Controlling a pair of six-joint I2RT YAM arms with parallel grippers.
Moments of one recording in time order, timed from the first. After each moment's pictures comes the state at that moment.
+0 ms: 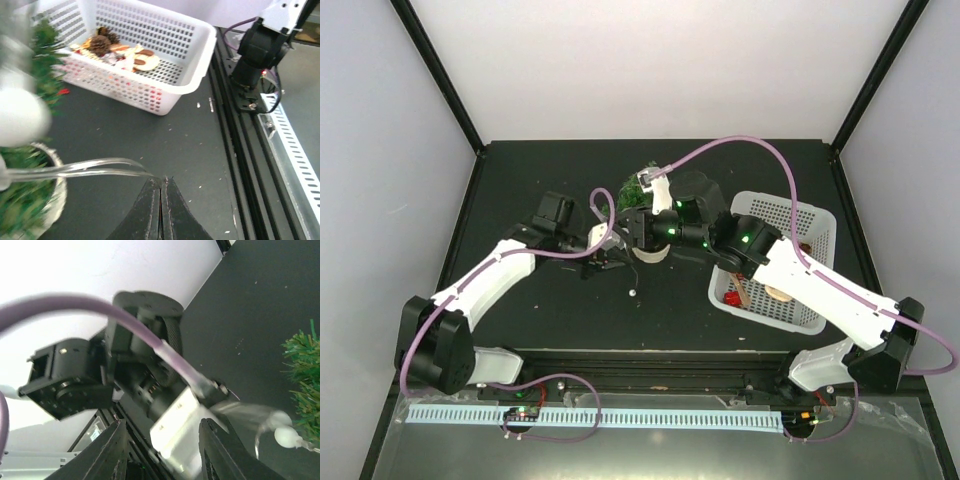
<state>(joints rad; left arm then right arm) -0.37 1.33 0.91 -0.49 1.08 0.68 0.94 1.38 1.43 -0.44 -0.20 0.63</state>
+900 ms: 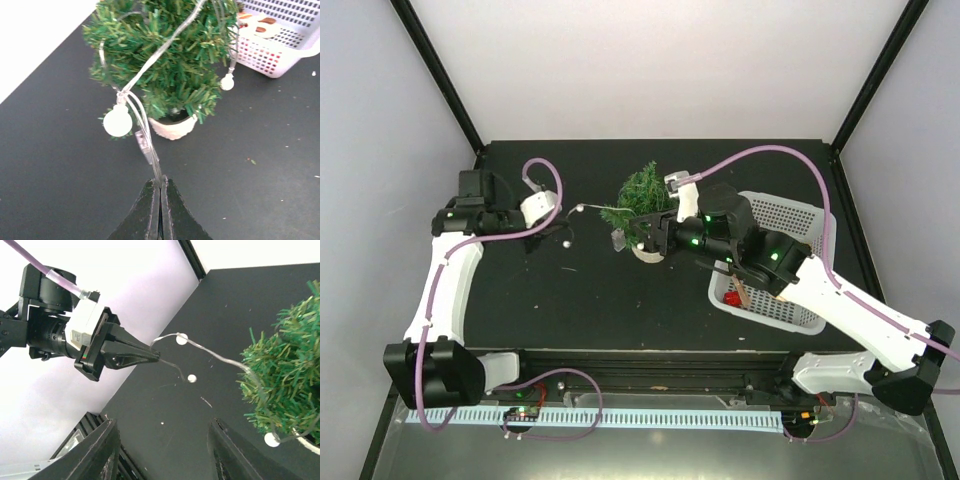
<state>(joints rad) 0.07 1.22 1.16 -0.93 0.92 1.00 0.94 1.23 1.30 -0.43 -0.09 0.59</state>
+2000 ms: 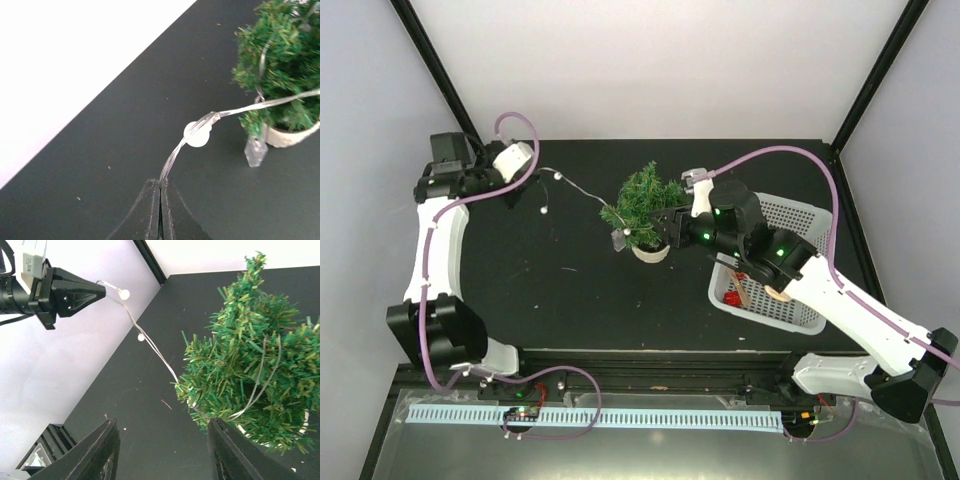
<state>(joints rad) 0.23 1.42 1.43 -0.82 0.82 0.88 0.84 1.19 1.24 -0.45 -0.05 0.53</state>
